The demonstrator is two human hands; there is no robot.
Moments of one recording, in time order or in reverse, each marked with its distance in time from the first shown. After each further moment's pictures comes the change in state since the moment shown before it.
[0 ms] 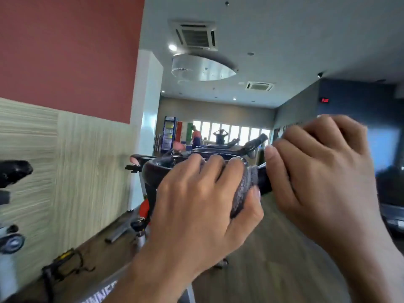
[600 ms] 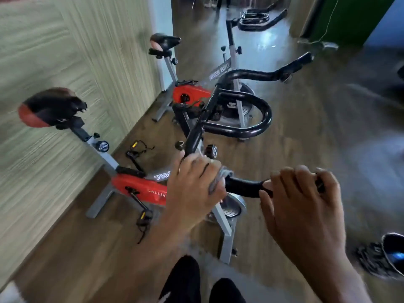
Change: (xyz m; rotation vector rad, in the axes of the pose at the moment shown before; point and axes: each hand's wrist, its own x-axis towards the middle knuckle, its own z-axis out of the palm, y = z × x) left_hand 0.021 -0.045 -0.047 -0.086 -0.613 -0.269; right_hand 0.063 0.003 -0.058 0.064 -0.970 -0.066
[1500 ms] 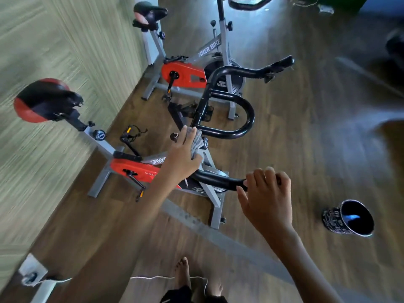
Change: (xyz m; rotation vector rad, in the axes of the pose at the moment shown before) left_hand 0.069 -0.043 -0.012 -0.381 -0.609 -0.422; right_hand 0.020 0.001 -0.016 0.089 -0.213 -0.006
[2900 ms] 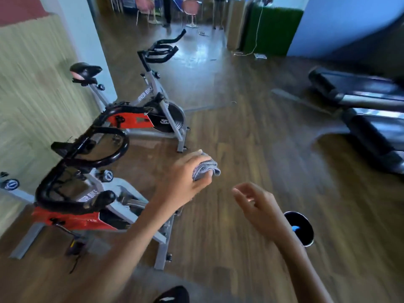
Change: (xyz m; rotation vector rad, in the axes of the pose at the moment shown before) left_hand -0.021 0.357 0.151 -0.200 0.247 0.550; right_hand -0.119 0.345 0.039 1.143 -0.132 0.420
